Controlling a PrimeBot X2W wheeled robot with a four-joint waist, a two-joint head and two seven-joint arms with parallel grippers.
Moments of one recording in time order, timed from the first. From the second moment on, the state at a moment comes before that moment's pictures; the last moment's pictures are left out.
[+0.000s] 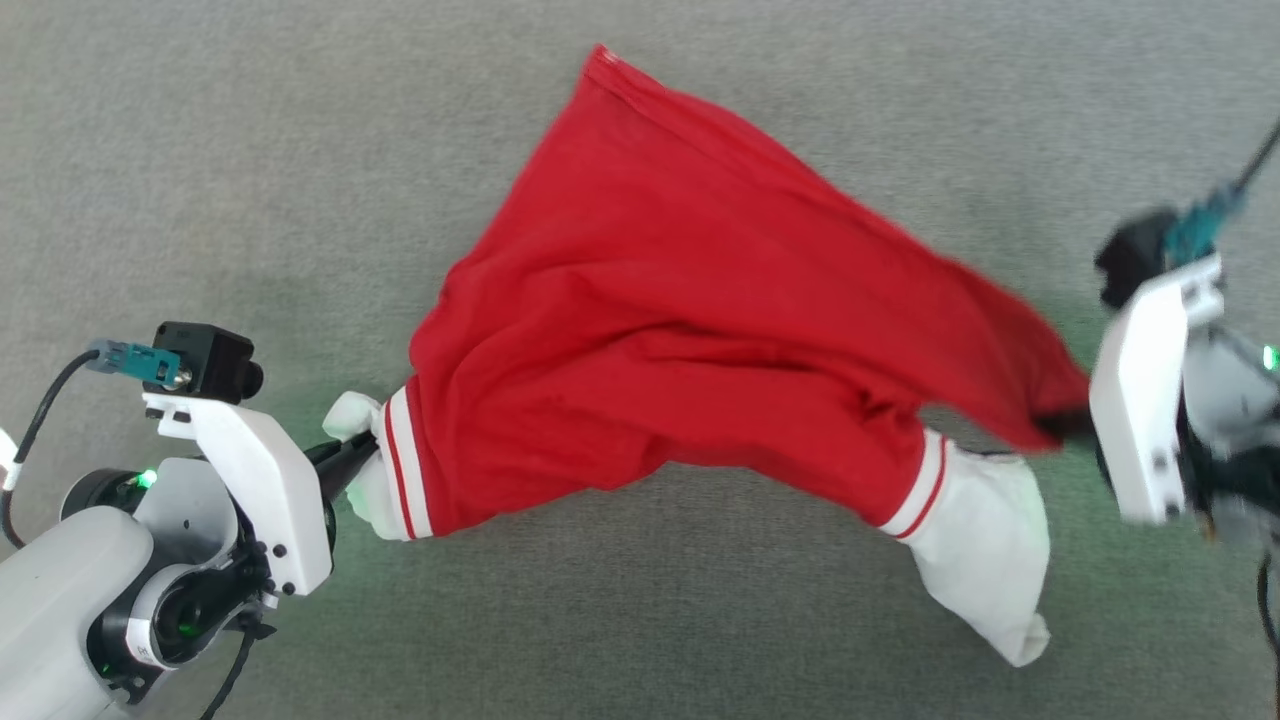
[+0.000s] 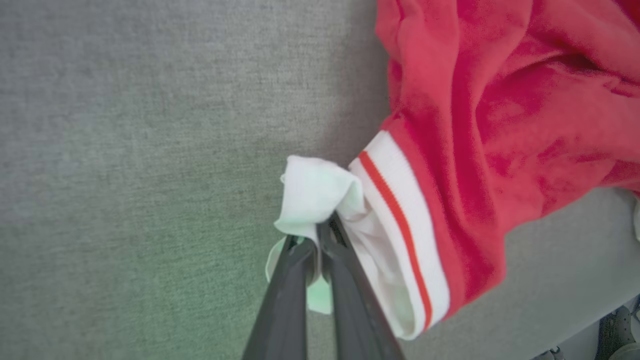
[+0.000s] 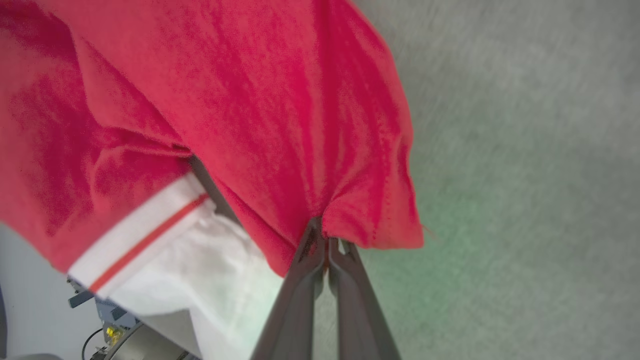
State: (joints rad) left arm -0.59 0.91 -0.90 0.00 -1.32 0.22 0.30; right arm -0.50 -0.48 0.18 0.00 0.71 0.13 1.27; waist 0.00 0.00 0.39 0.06
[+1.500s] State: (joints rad) left arm -0.61 0.83 -0.93 -0.04 -1.30 0.20 0.32; right arm -0.54 -0.39 0.16 -0.19 0.53 0.13 0.83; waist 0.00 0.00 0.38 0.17
